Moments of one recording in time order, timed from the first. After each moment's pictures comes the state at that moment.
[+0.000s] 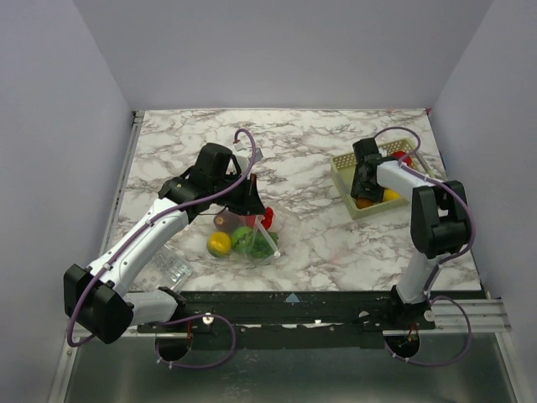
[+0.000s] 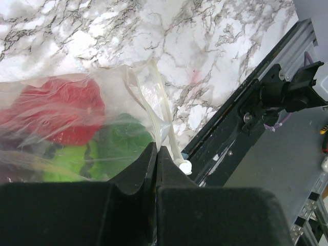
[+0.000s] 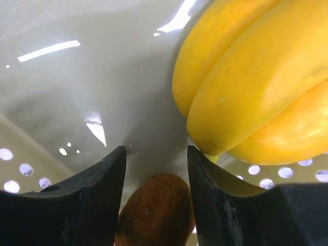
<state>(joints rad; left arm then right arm) -0.54 1.24 1.13 -0.63 0.51 -0.30 0.19 1.83 1.19 -0.56 0.33 0.38</state>
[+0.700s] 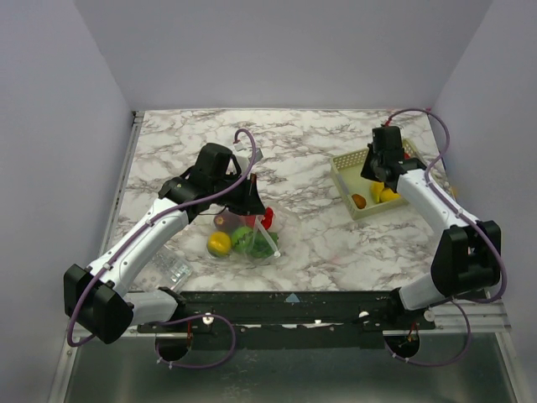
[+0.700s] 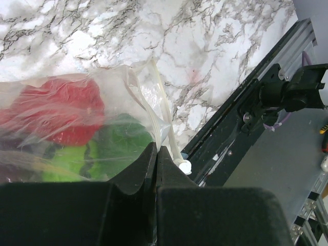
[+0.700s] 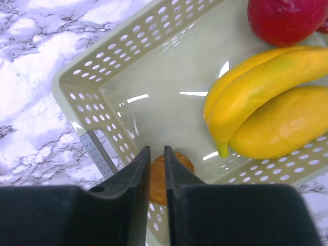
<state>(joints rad) -0.54 1.24 1.13 -0.63 0.51 -0.30 0.19 1.50 1.14 -0.42 0.24 0.38</state>
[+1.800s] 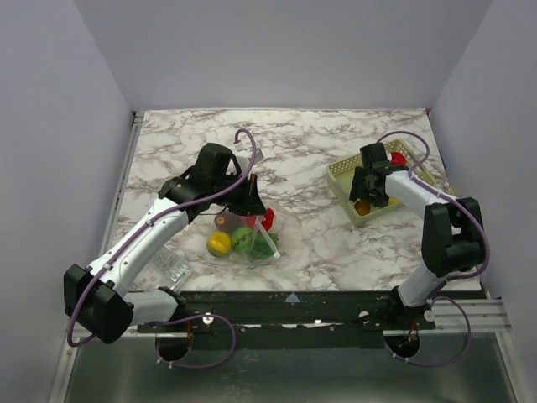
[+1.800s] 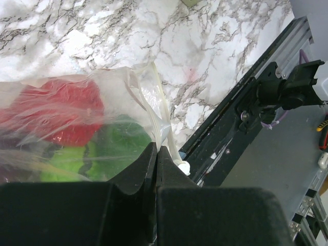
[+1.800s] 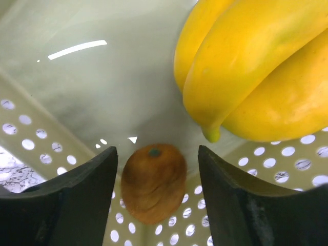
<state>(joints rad) -0.54 1.24 1.13 -0.63 0.53 -0.30 0.19 1.66 1.06 -0.51 0.24 0.38</state>
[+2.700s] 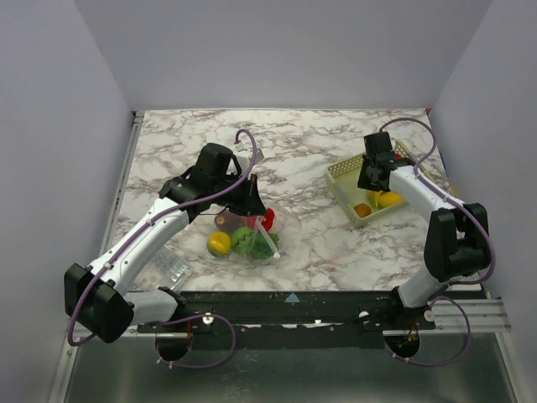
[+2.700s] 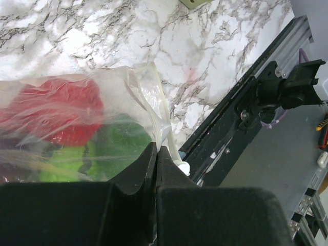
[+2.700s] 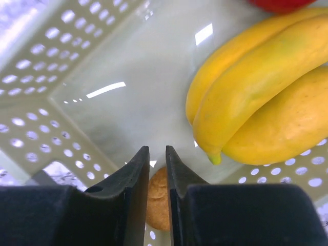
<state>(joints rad) -0.54 1.24 1.13 -0.62 0.53 -0.30 0.19 1.64 1.12 -0.49 0.23 0.38</state>
